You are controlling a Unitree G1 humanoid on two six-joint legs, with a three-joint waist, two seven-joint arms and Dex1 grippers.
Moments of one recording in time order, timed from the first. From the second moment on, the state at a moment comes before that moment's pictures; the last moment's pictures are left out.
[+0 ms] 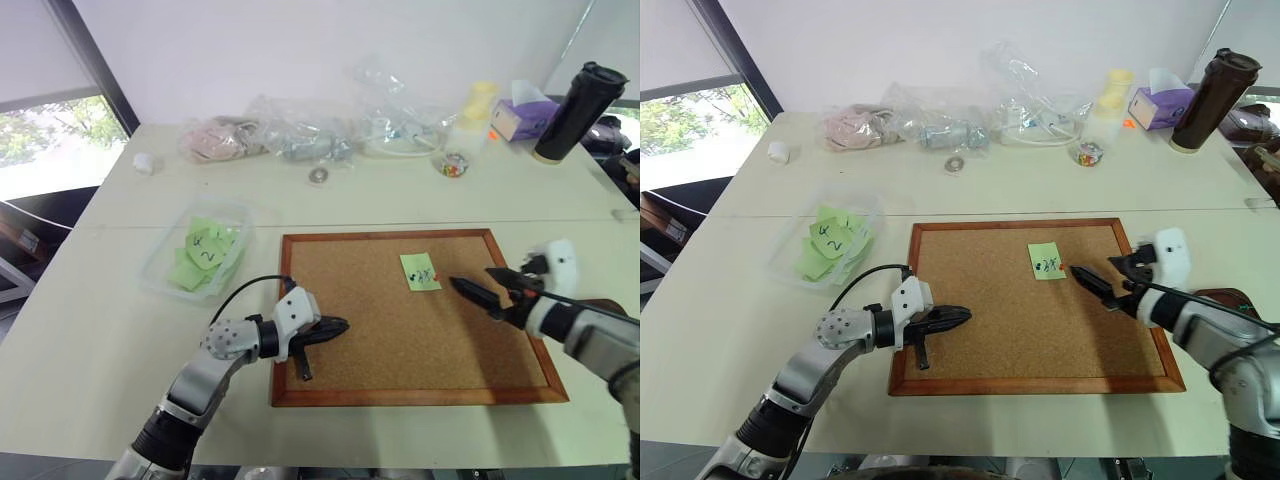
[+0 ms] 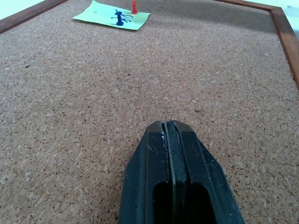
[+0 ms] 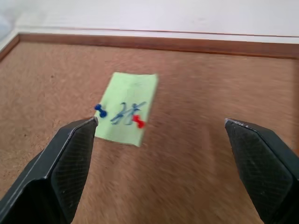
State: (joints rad) left arm -0.15 0.36 -0.34 -0.16 -0.16 0.25 -0.87; right arm -0.03 -0.69 -0.36 -0.37 0.69 0.90 0.47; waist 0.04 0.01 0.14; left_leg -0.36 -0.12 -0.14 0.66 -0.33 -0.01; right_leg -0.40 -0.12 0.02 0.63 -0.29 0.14
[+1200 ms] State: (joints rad) left arm -0.13 0.37 -0.34 -0.17 -0.16 0.21 -0.84; right arm -0.08 -0.56 -0.49 -0.34 0.64 0.80 0.37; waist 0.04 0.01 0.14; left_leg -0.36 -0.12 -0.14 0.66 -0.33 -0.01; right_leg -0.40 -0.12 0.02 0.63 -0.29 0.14
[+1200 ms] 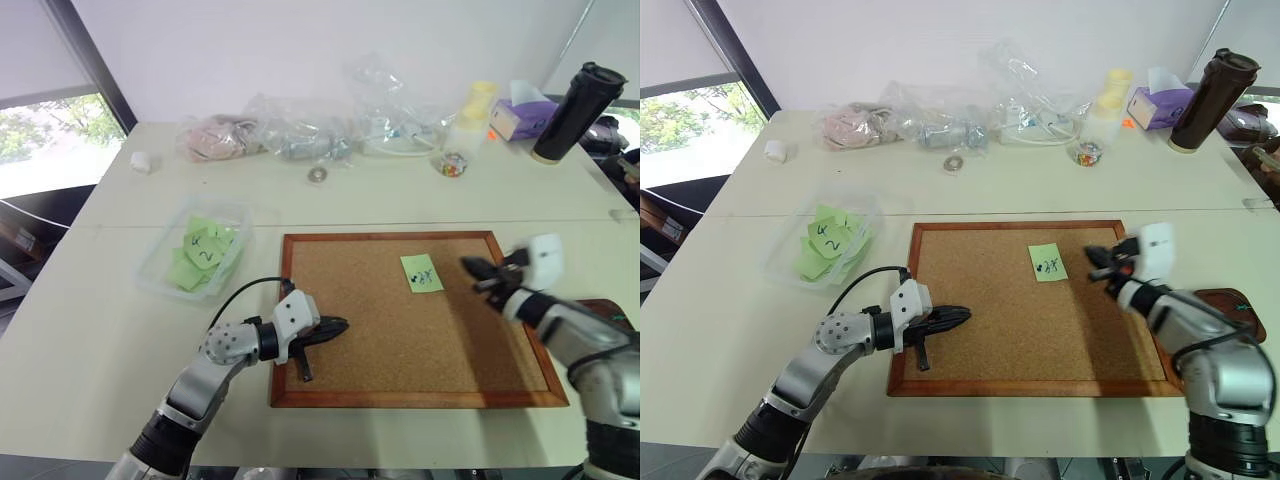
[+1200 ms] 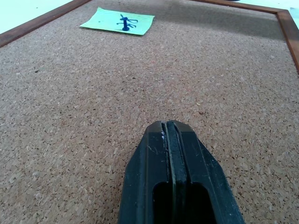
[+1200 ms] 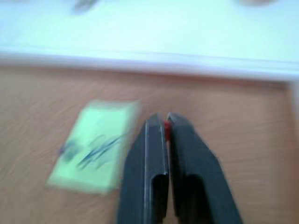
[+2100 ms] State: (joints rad) left arm -0.13 0.35 -0.34 -0.18 -0.17 0.26 -0.84; right arm 0.13 -0.57 -0.91 -0.04 0.76 0.81 0.29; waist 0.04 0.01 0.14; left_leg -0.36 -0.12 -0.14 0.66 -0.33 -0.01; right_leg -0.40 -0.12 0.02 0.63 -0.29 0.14
